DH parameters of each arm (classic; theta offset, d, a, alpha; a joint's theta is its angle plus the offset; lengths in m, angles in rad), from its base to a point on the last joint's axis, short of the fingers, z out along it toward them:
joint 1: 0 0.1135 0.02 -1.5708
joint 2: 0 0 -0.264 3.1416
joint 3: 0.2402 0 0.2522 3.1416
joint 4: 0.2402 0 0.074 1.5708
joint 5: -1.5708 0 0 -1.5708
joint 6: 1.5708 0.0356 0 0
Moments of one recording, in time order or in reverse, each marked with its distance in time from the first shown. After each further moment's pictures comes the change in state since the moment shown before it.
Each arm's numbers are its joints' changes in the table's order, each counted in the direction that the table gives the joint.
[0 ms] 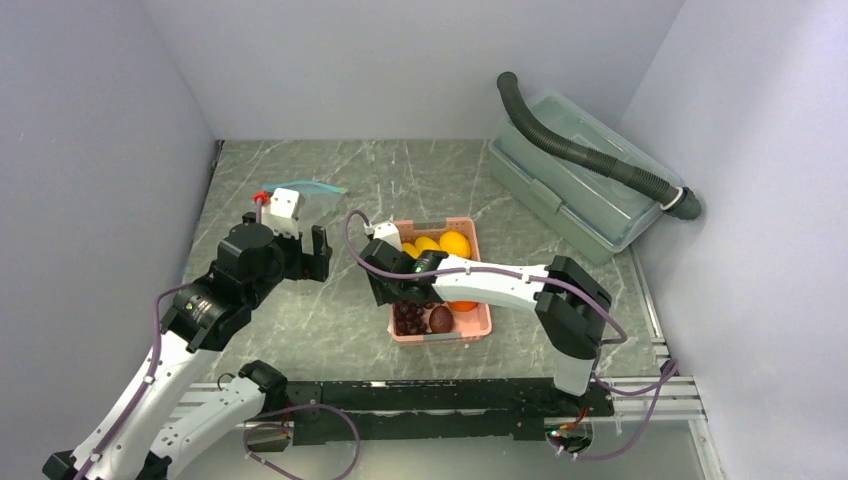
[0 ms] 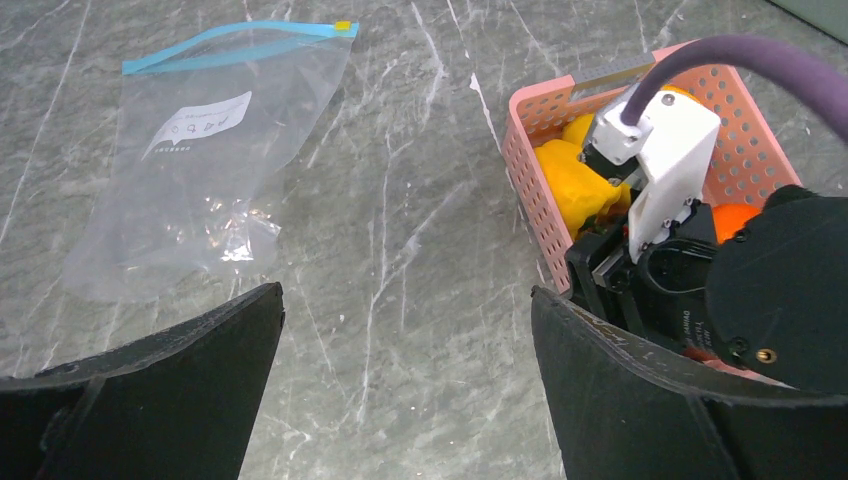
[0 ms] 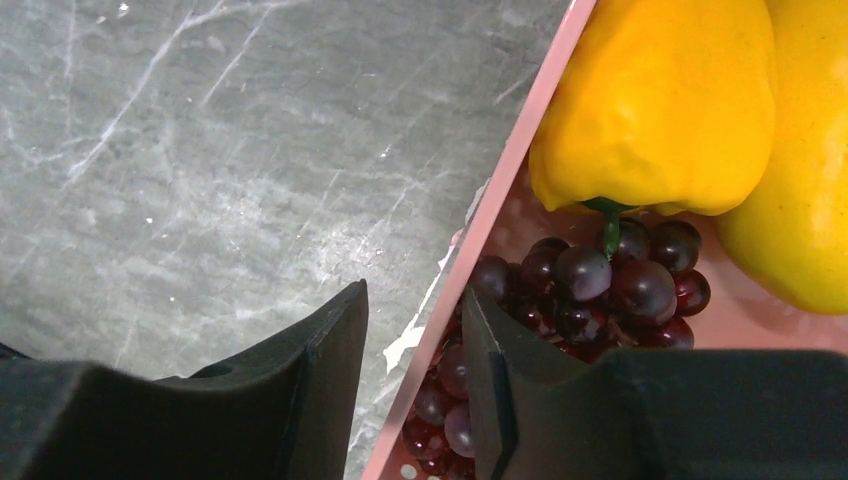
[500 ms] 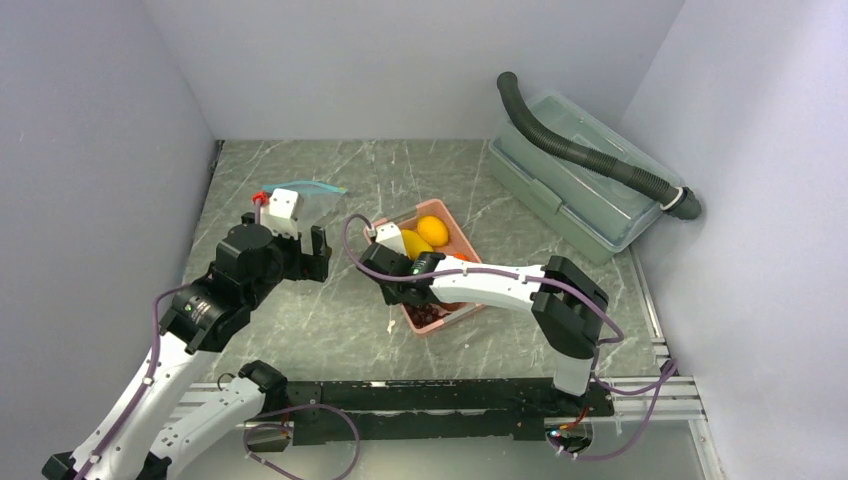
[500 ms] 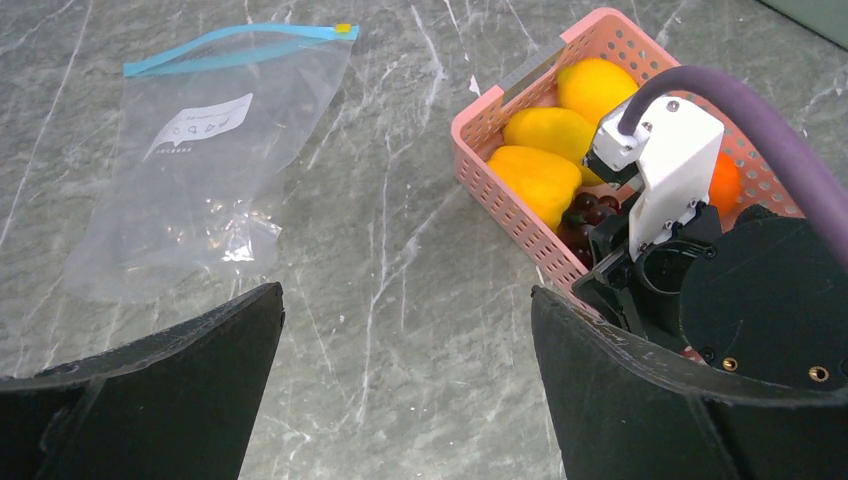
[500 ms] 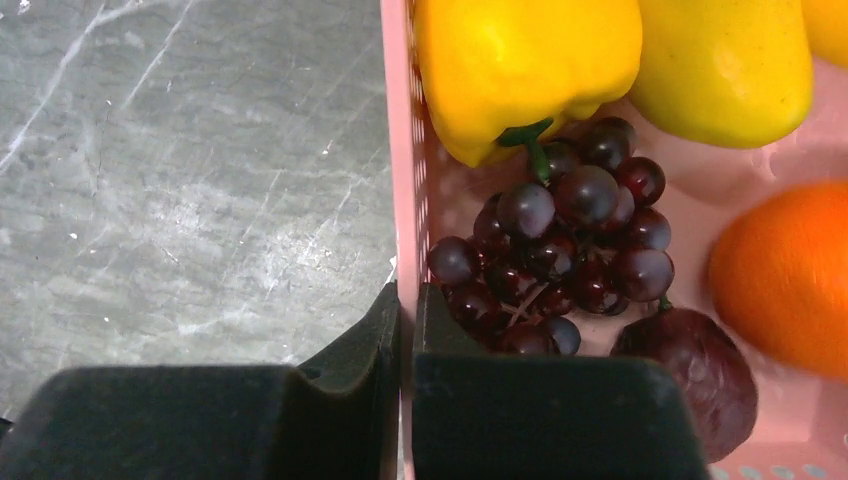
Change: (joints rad) left arm 0.000 -0.007 0.000 0.000 0.000 0.000; right arm 0.005 0.024 0.010 0.059 -0.092 0.016
